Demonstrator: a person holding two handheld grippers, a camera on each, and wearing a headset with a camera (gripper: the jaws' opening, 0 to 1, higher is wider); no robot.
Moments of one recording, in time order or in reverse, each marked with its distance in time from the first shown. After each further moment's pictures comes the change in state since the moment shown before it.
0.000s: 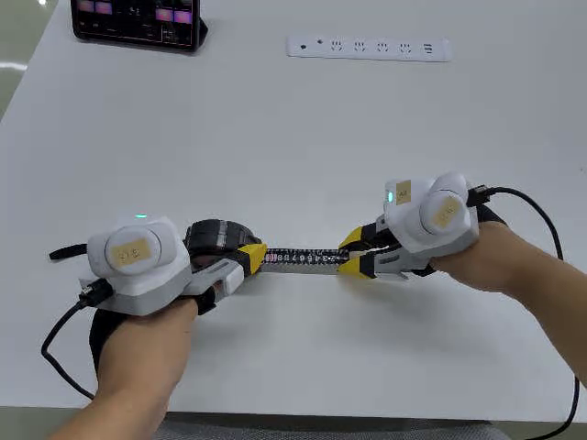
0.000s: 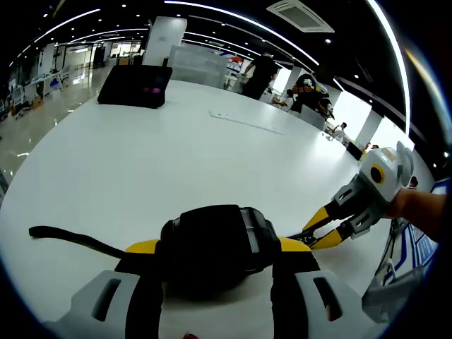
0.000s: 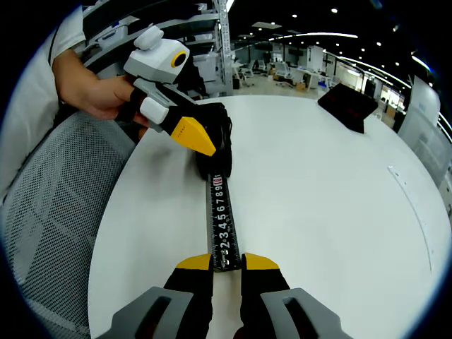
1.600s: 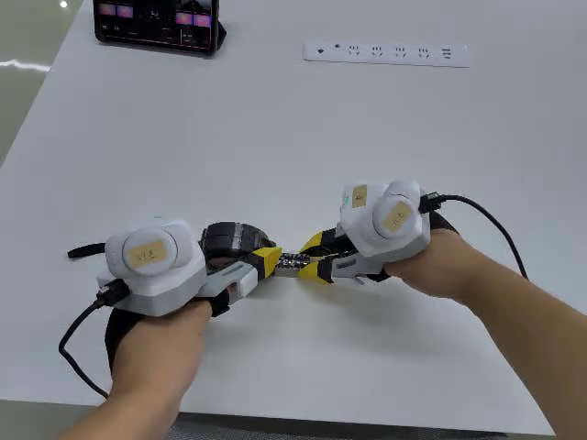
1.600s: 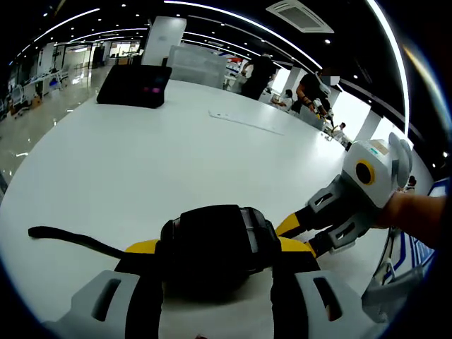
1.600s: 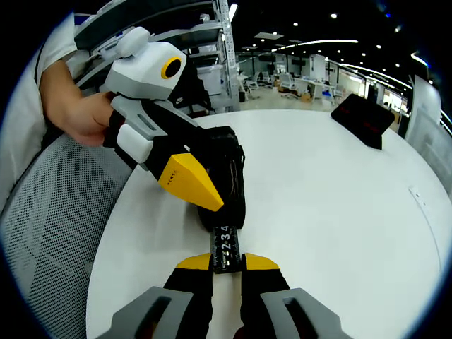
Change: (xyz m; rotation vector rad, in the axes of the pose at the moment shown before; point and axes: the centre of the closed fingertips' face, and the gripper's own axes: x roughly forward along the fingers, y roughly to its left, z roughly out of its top) left arm 0.001 0.002 -0.001 0.000 -0.001 -0.006; right arm 0.049 0.009 0.052 0.004 -0.089 0.048
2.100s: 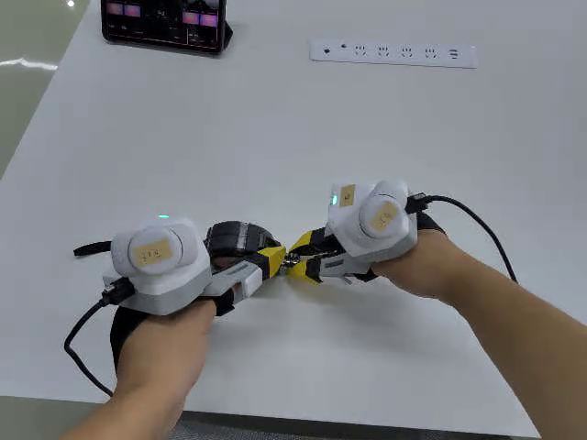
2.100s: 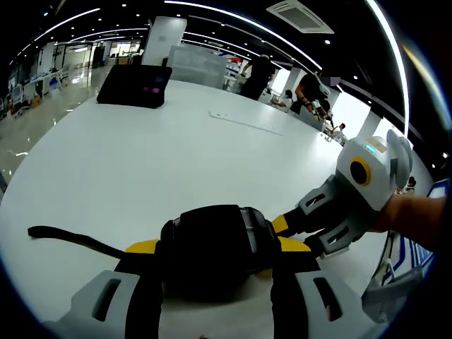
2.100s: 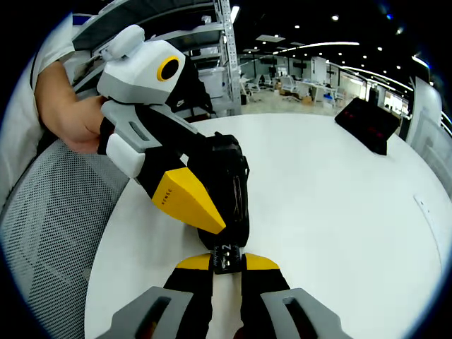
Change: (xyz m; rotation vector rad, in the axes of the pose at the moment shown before) left arm -0.001 -0.001 0.000 -0.003 -0.002 -0.003; right arm 0.014 0.001 0.013 -0.003 -0.021 0.006
